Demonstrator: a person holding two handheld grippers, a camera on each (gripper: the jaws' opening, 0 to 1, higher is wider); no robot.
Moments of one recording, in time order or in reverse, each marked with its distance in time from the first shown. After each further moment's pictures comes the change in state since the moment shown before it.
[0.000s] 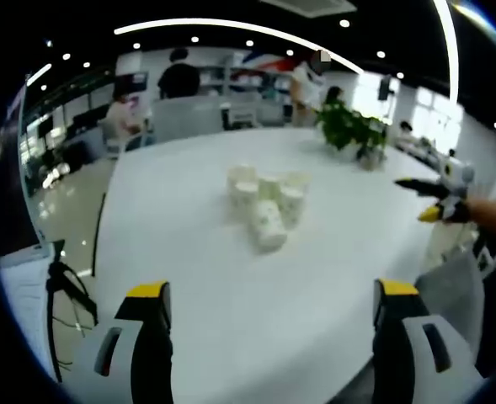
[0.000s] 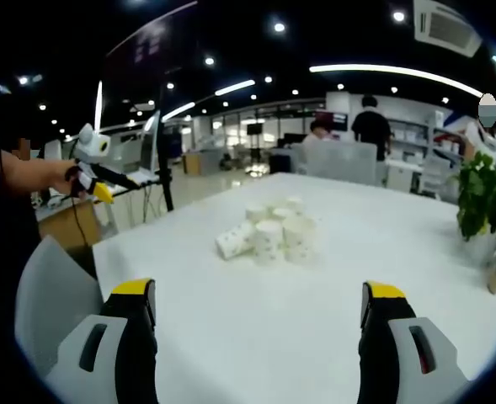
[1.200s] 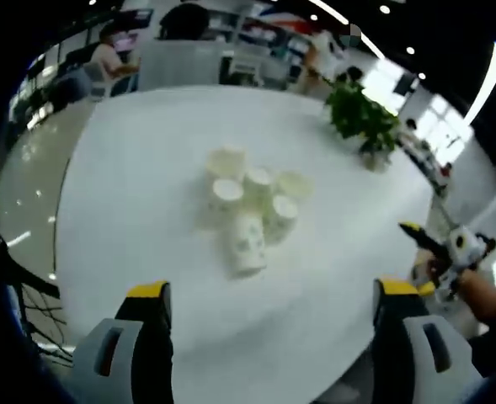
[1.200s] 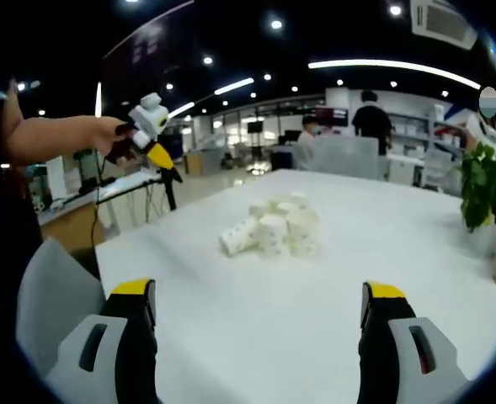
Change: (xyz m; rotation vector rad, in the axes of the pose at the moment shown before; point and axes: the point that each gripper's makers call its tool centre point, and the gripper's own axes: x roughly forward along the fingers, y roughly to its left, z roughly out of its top) left arm 0.093 -0.007 0.065 -0.189 0.282 -0.096; right arm 0.003 0.007 -0.008 0.027 0.008 0.014
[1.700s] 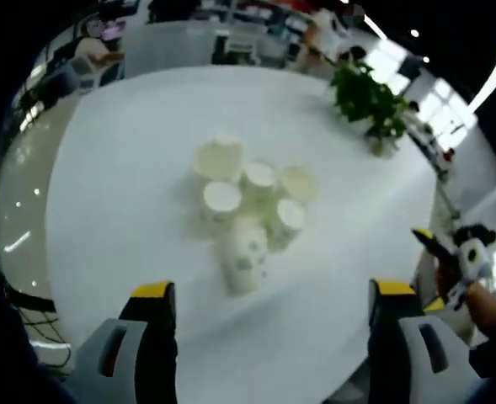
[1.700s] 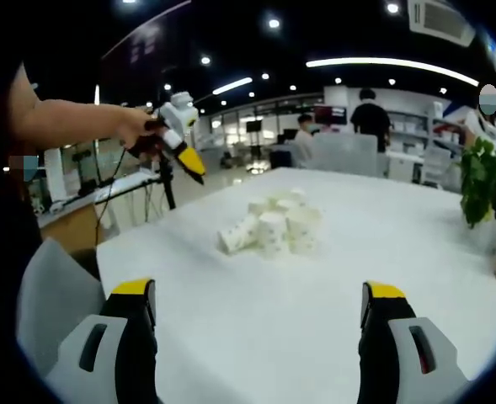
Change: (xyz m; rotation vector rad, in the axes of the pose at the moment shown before) left arm 0.048 0.003 0.022 0.000 0.112 -0.004; right arm 0.000 -0.002 -0.006 0.015 0.007 -0.003
